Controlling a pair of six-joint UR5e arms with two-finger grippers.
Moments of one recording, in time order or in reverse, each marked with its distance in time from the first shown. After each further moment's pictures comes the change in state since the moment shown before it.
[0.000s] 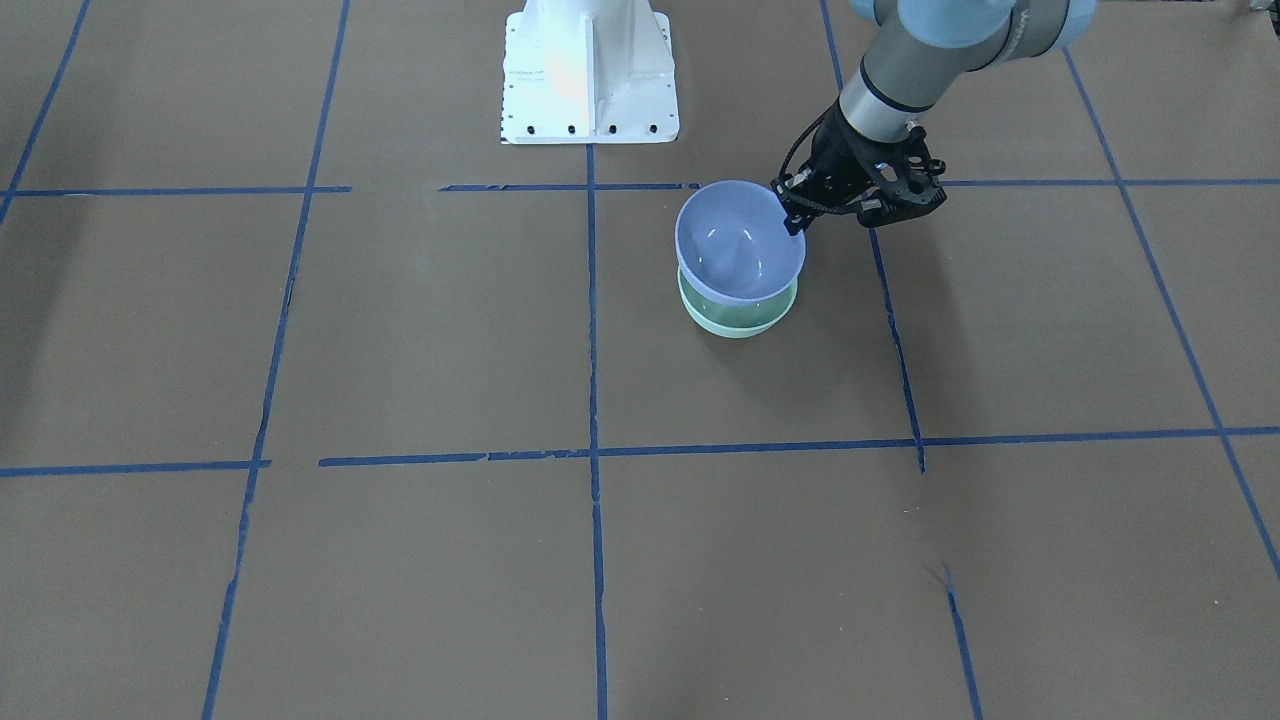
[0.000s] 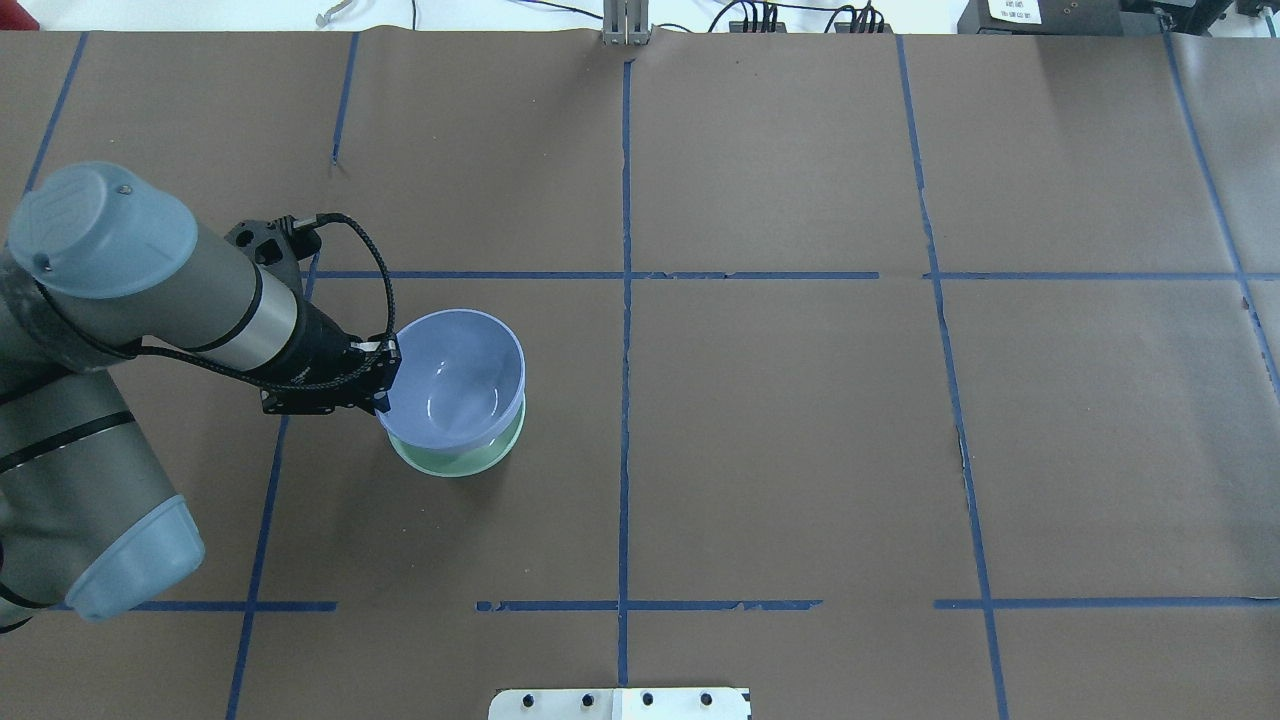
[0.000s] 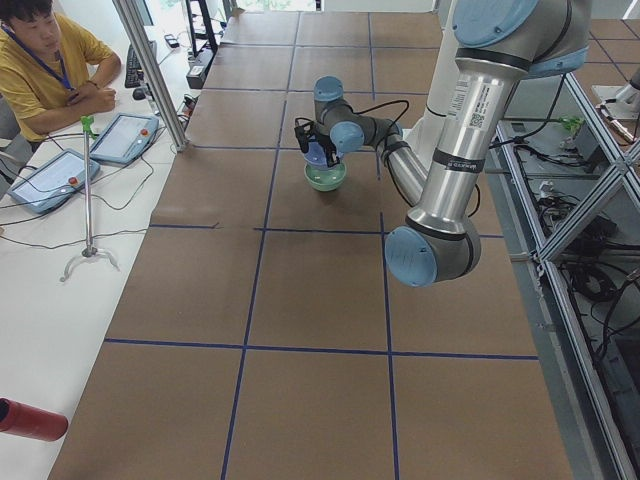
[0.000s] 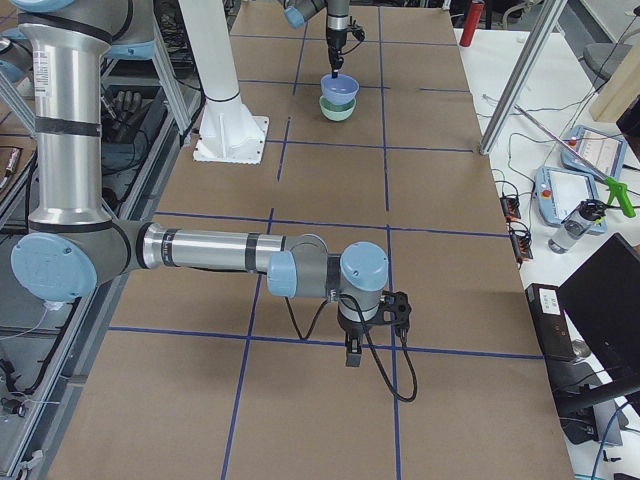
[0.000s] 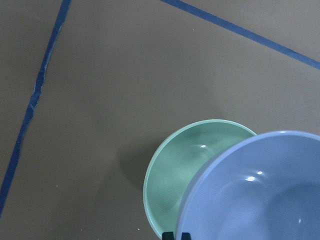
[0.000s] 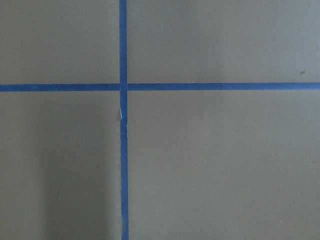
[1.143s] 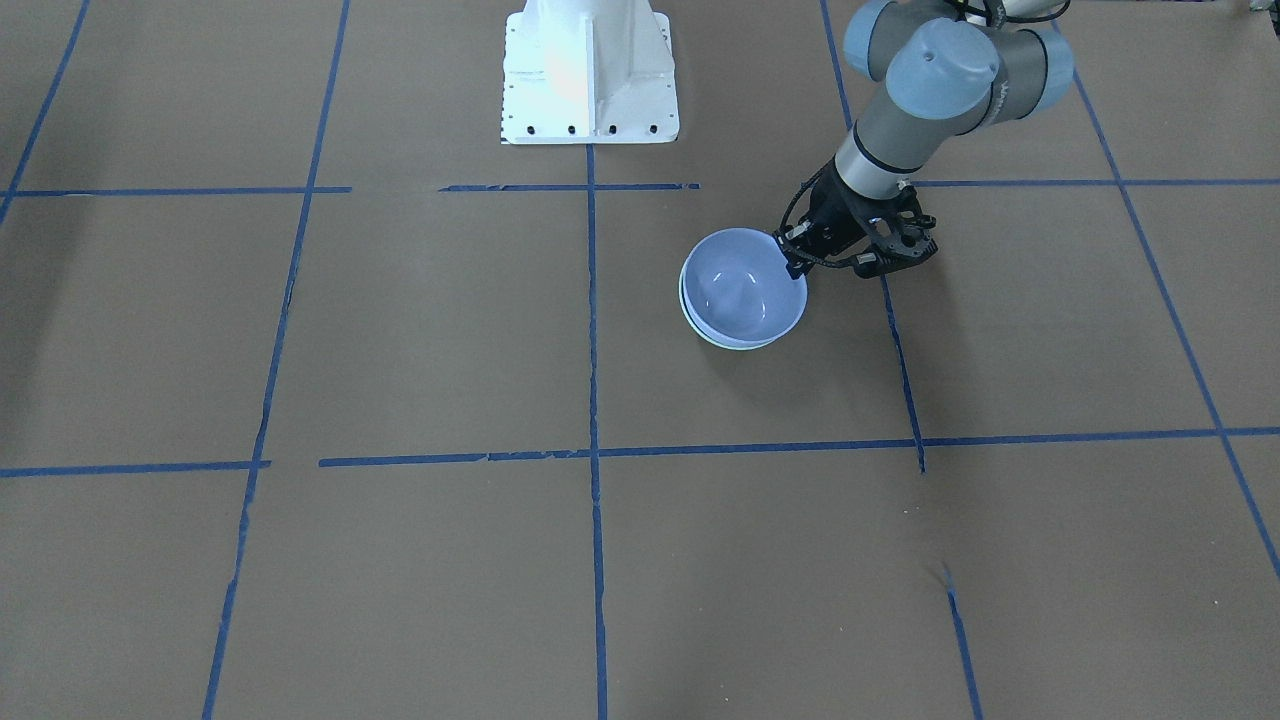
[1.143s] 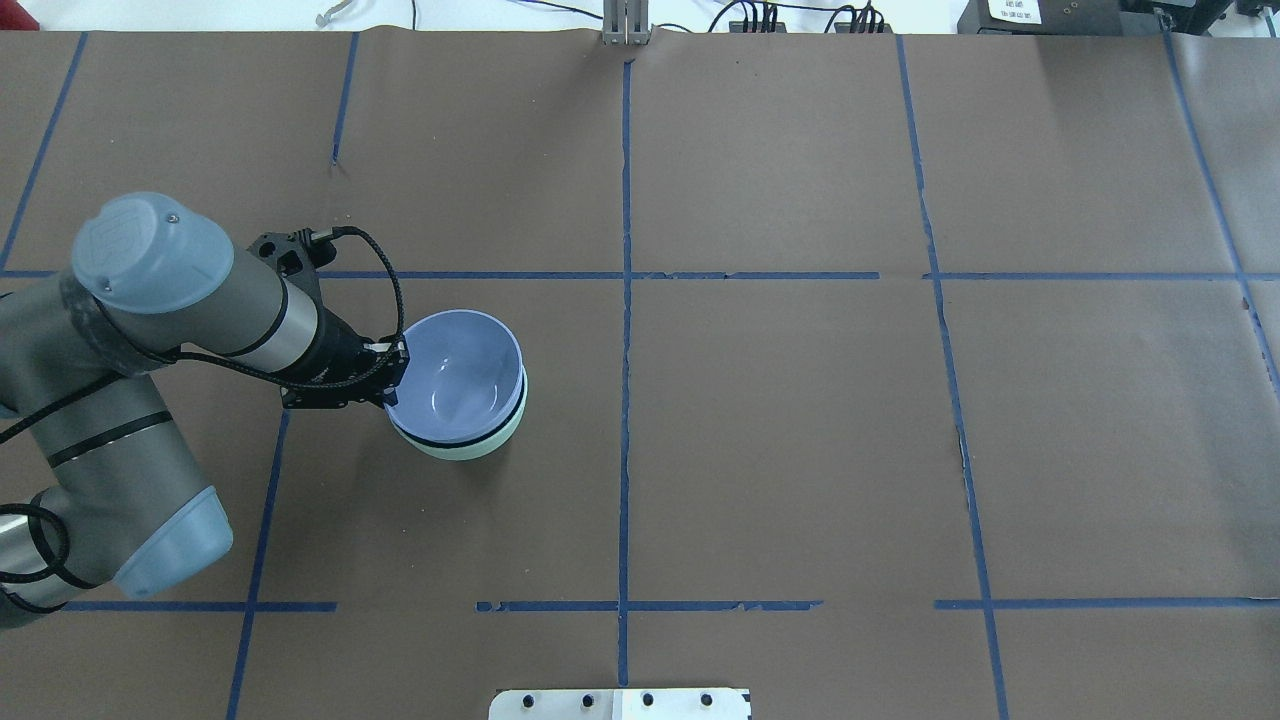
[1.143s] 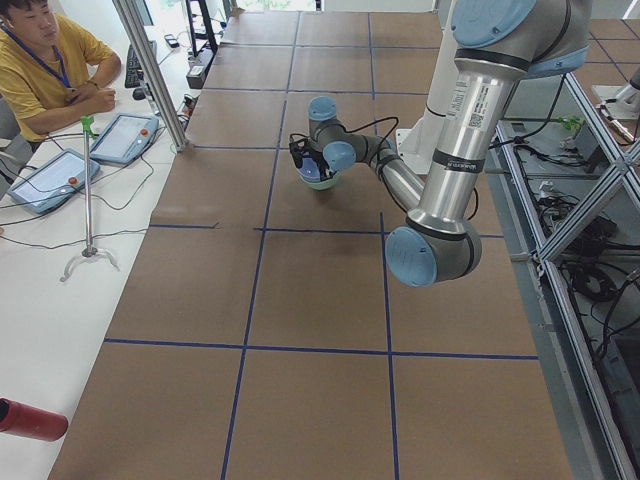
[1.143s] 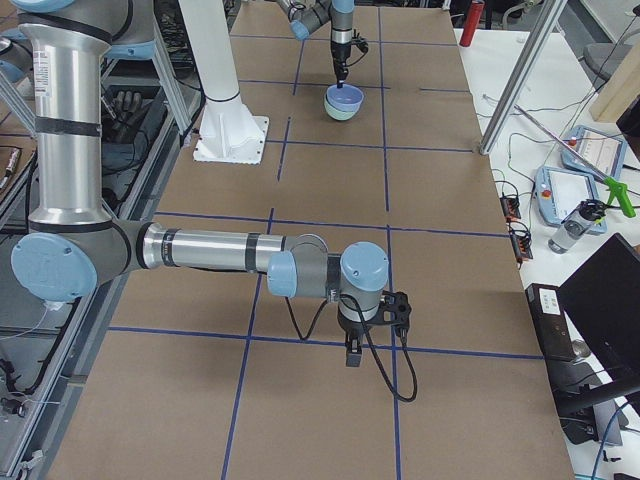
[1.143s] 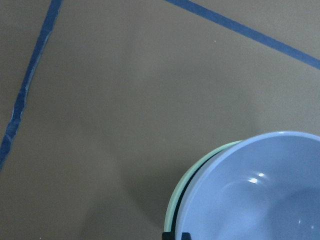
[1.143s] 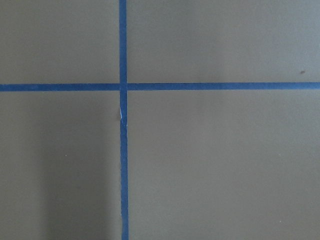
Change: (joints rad) left arm 0.009 0.008 0.109 -0.124 0.026 0.001; right arm 0.000 0.000 0.000 -0.001 0.000 0.000
